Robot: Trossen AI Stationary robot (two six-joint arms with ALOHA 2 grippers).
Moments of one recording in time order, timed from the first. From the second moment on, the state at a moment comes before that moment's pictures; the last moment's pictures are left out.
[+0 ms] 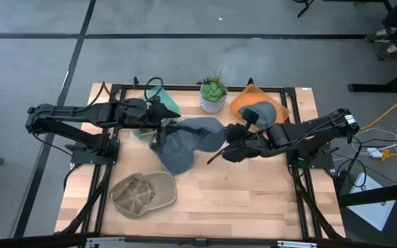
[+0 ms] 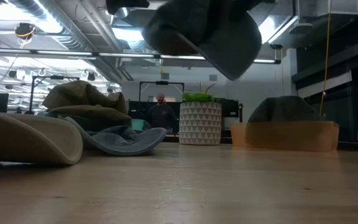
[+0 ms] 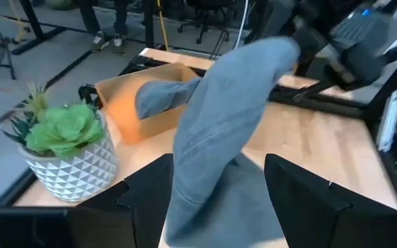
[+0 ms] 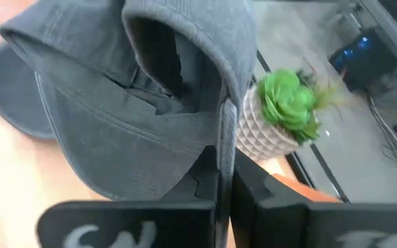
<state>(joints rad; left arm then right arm) 0.01 1.08 1.07 -0.36 -0.19 -0.18 0.28 1.49 1.49 -1.00 0.81 0.35</state>
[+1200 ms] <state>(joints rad) 0.02 1.17 1.08 -0.24 -0.50 0.09 0.21 1.49 1.50 -0.82 0.75 0.26</state>
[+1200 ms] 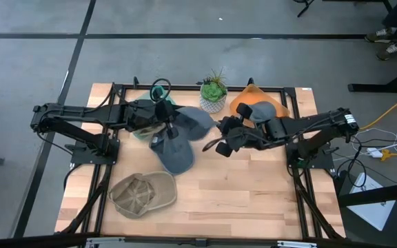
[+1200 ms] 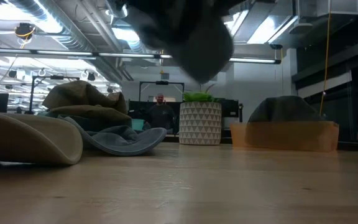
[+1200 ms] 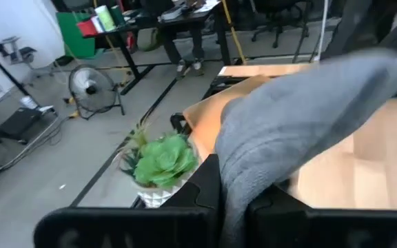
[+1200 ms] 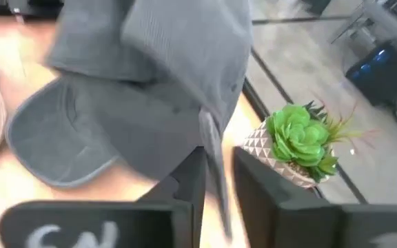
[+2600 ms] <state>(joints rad) 0.03 1.41 1.45 -0.63 -0.49 -0.01 0.11 1.63 1.70 -0.48 0.54 0.15</state>
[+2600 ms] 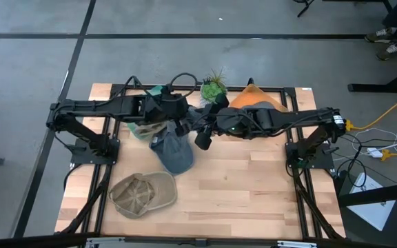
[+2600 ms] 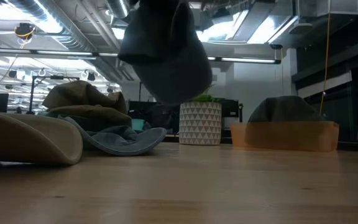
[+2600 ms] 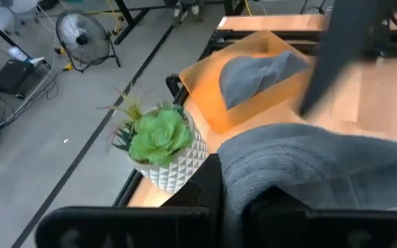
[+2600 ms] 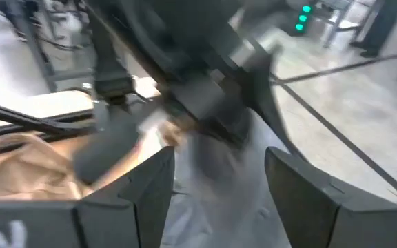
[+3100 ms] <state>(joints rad) 0.04 1.40 1.48 -0.68 -0.47 -0.06 0.11 1.64 1.70 -0.49 0.55 0.23</state>
